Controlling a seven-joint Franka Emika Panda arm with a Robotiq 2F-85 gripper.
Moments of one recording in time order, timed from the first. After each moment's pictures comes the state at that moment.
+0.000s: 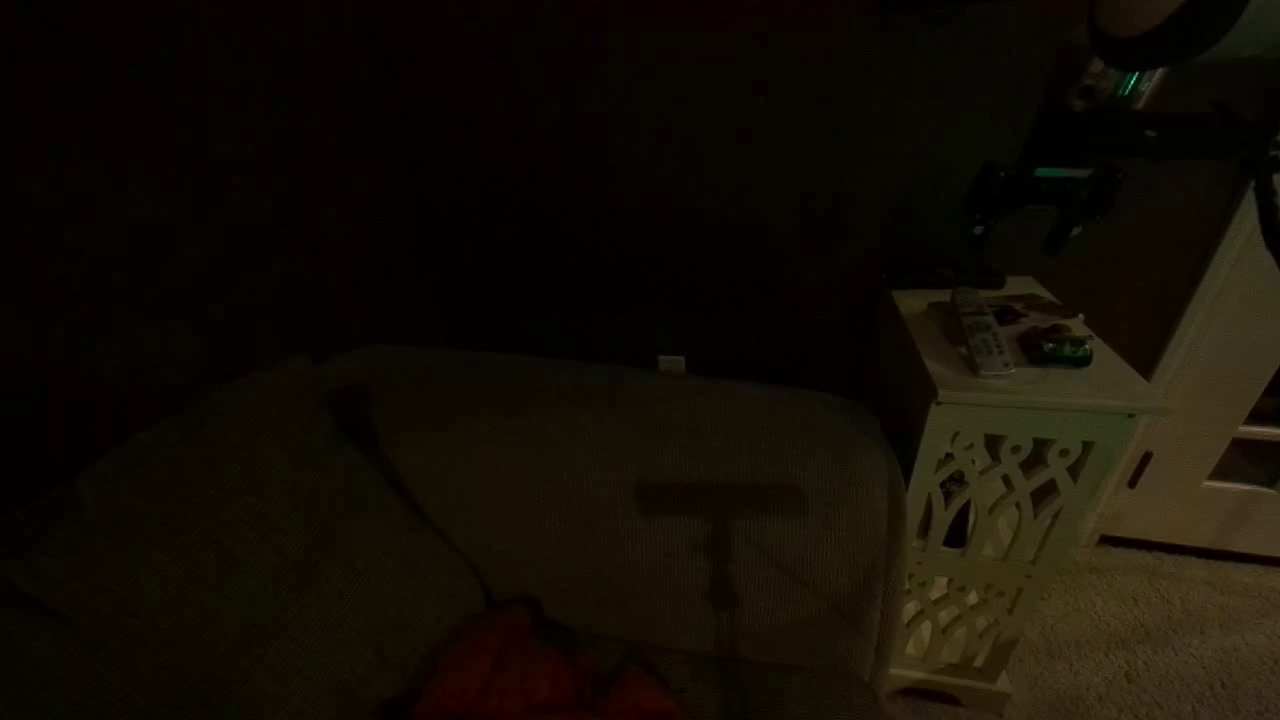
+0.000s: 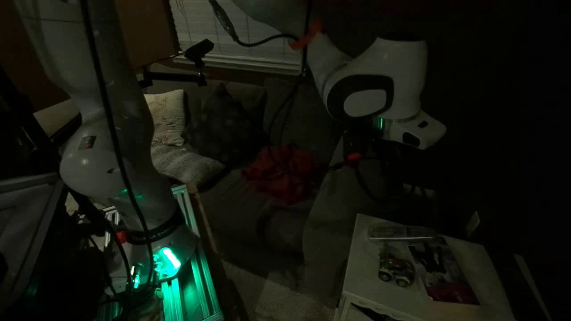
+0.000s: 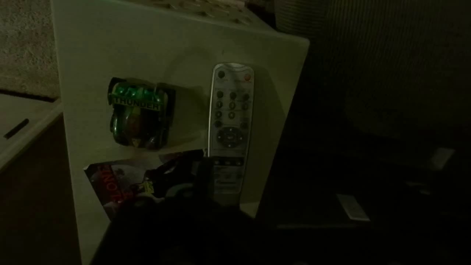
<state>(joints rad) -0.17 0.11 -0.21 -2.31 0.04 2.63 0.26</state>
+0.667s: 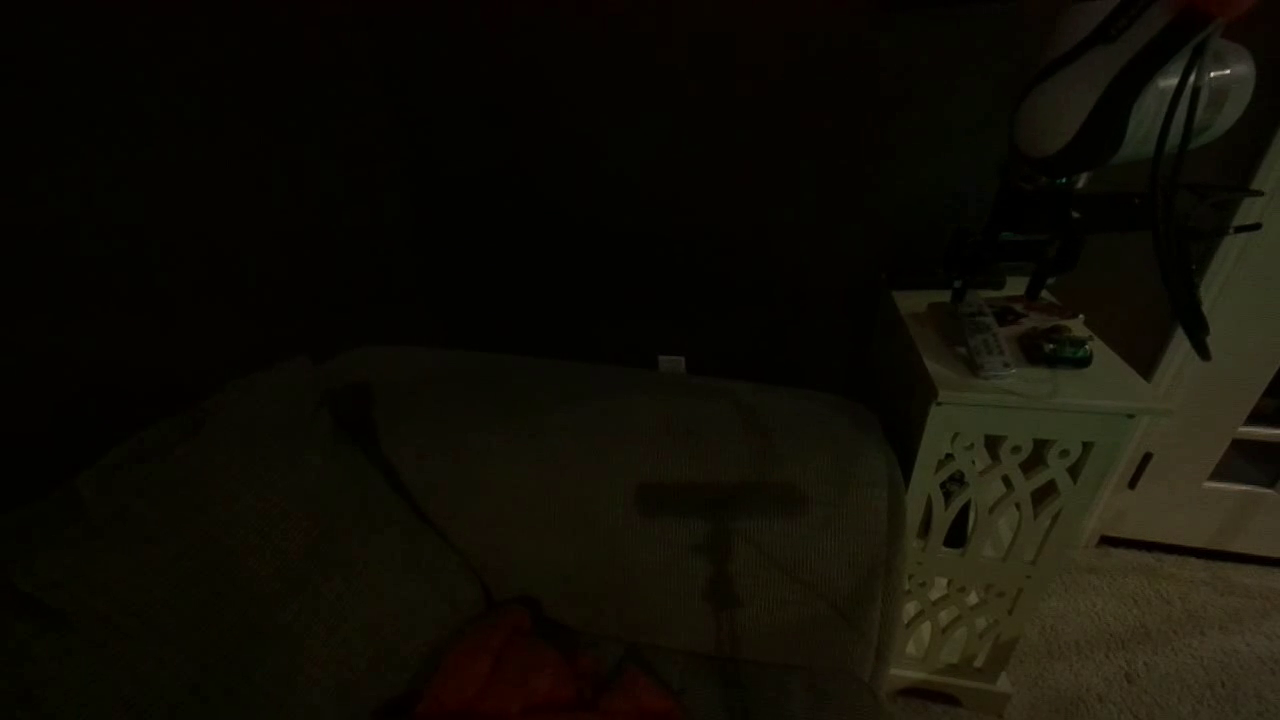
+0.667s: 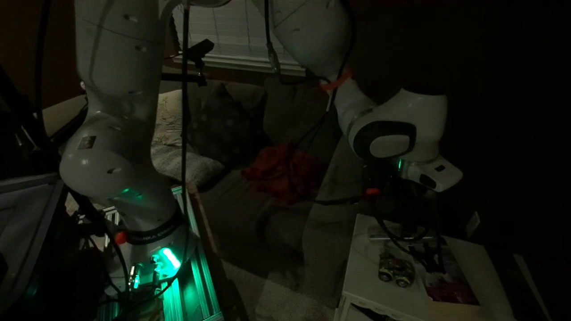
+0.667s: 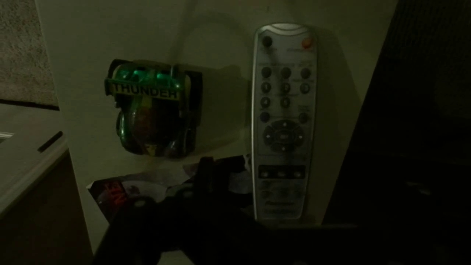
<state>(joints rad) -0.17 0.40 -0.26 -2.13 0.03 2.68 0.33</state>
